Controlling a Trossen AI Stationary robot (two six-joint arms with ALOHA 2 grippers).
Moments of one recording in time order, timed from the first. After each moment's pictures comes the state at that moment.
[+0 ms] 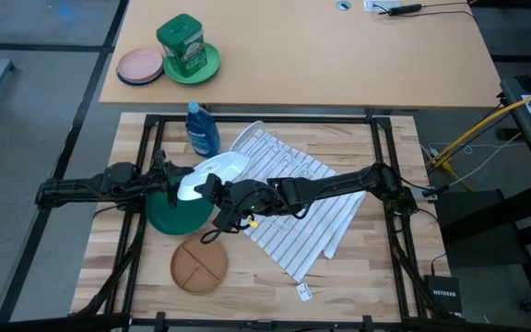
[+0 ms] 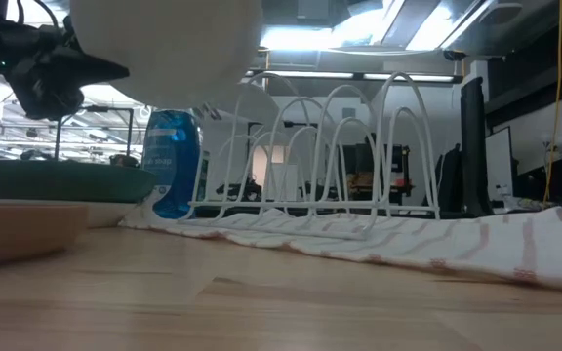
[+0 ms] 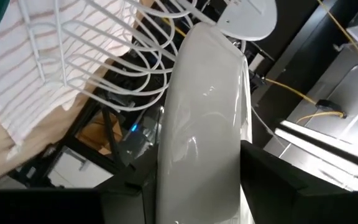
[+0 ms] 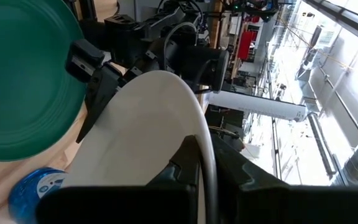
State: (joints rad) left arm 0.04 0.03 0.12 -0.07 -0.18 -2.22; right arm 0.22 2.13 2.10 -0.22 0.43 -1.55
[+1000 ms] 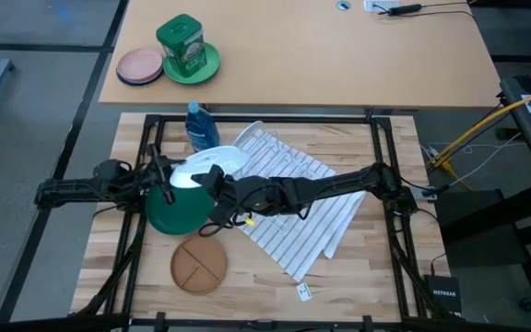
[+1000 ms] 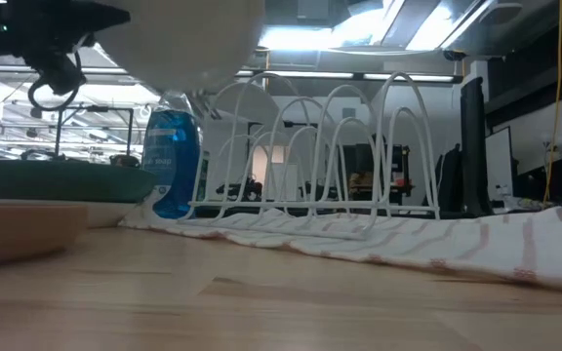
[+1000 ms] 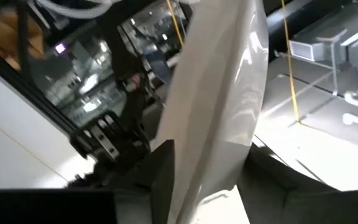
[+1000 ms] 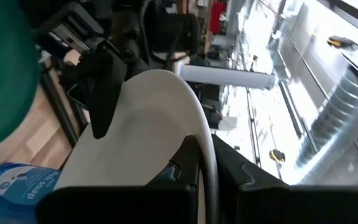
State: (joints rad) left arm 0.04 0.03 0.11 0.24 -0.18 -2.61; right arm 0.22 2.13 2.10 -0.06 0.54 -1.57
